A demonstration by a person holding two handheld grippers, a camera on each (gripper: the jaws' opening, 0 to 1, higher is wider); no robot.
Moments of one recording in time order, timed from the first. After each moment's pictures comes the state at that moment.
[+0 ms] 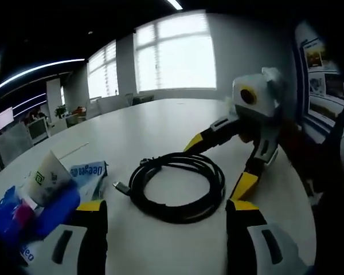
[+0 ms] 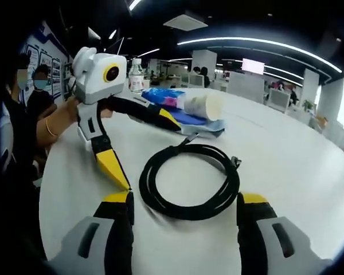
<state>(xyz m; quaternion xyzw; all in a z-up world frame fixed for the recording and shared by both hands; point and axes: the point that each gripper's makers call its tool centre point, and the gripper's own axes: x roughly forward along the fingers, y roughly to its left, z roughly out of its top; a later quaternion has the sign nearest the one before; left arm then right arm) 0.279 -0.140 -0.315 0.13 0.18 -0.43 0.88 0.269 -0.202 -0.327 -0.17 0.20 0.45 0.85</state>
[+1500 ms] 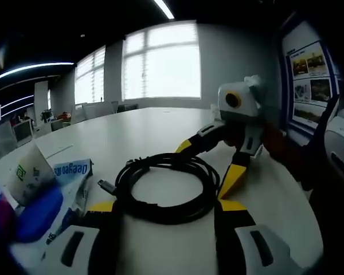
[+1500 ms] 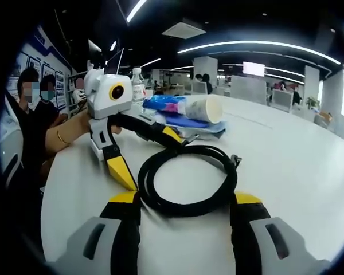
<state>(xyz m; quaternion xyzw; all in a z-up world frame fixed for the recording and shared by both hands) 0.277 -0.151 -0.329 0.10 0.16 -0.48 0.86 0.266 -0.200 -0.331 -0.12 0.19 0.48 0.85</state>
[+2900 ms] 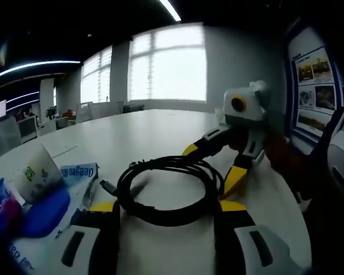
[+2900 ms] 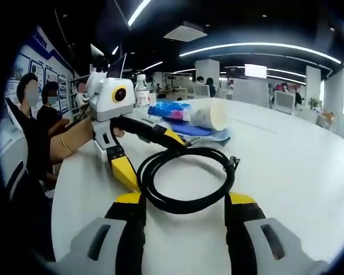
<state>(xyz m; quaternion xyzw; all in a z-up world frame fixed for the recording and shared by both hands) 0.272 -0.142 -0.313 0.08 0.17 -0.47 0.87 0.260 -0.194 -0.315 -0.11 0.19 0.49 0.85</state>
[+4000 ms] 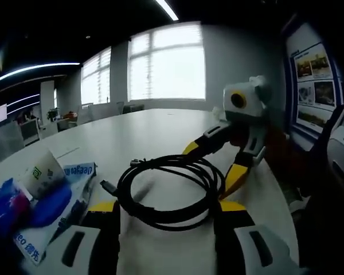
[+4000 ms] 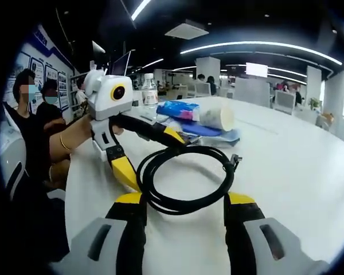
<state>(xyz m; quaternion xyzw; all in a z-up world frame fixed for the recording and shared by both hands) 0.241 -0.135 -0.304 0.10 0.16 -0.46 0.87 0.228 -0.189 -0.307 -0.12 0.20 0.48 0.84</state>
